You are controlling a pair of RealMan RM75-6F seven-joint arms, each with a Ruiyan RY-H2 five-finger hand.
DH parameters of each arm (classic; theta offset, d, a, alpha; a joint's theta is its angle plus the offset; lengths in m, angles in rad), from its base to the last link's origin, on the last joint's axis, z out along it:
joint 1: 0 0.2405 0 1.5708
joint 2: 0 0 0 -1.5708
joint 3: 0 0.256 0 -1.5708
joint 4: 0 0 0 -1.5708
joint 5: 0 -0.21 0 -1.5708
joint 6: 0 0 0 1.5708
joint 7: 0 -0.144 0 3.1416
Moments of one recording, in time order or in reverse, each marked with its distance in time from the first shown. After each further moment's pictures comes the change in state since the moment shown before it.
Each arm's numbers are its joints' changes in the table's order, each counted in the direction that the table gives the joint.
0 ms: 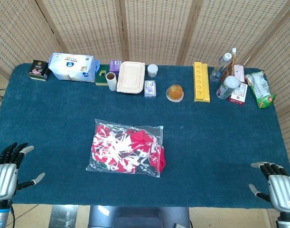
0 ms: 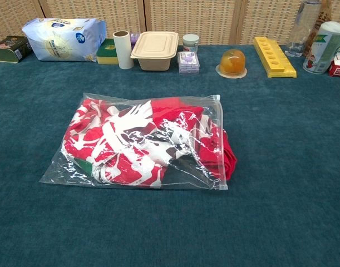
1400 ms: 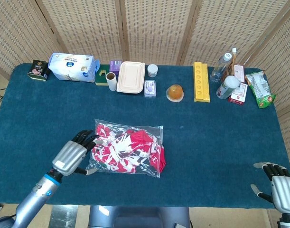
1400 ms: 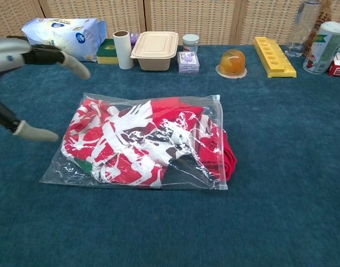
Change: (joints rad) left arm -0.443 0.009 -0.130 -0.189 0.095 0.574 -0.250; right arm -0.016 0.006 0.004 0.020 -0.006 -0.025 -0.035
